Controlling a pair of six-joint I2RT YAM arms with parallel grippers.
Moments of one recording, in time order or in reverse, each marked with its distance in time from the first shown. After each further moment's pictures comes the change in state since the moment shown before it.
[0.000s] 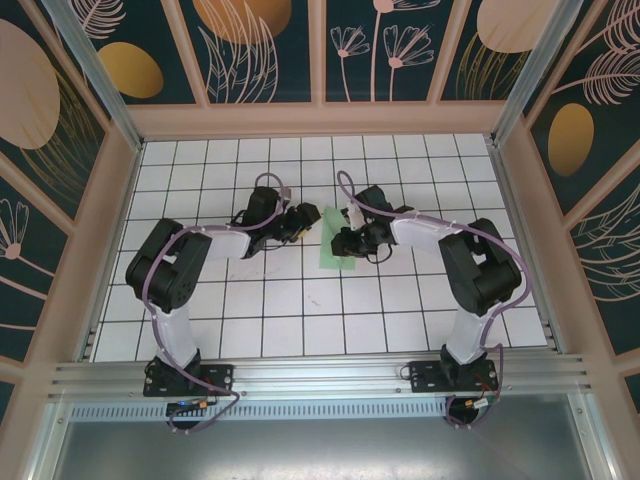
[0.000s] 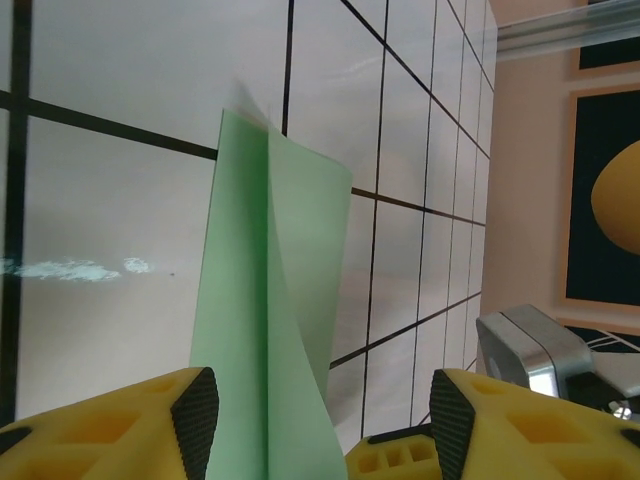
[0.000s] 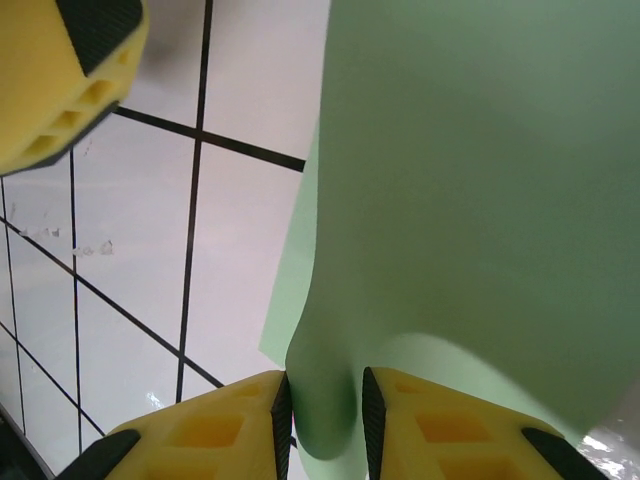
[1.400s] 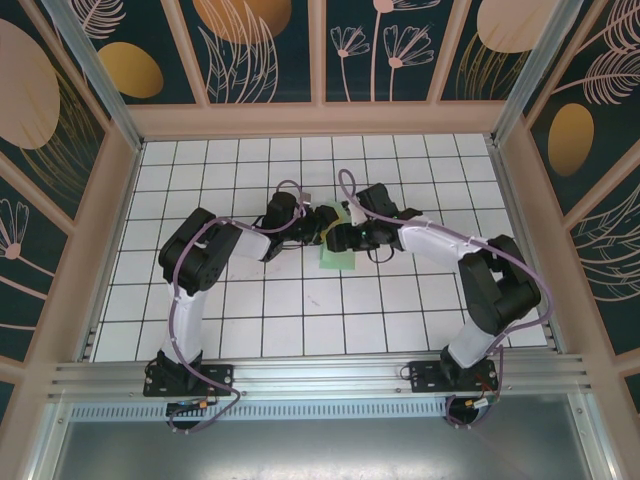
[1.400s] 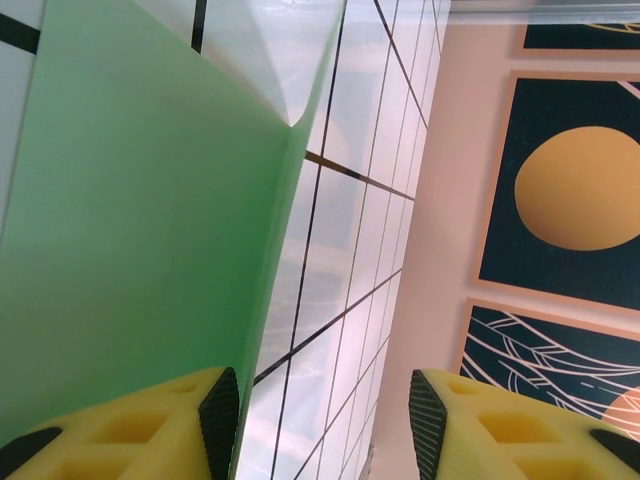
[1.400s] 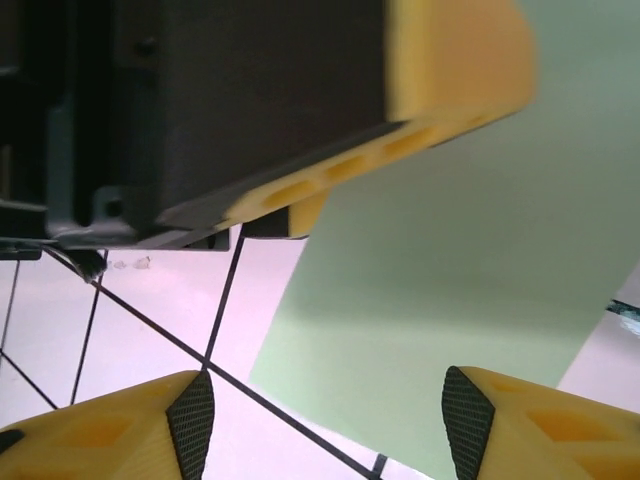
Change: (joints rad) left arm -0.067 0.213 0.082 0.279 0.100 -0.272; right arm 0.069 -0.154 -0.038 0.029 0.166 -0.048
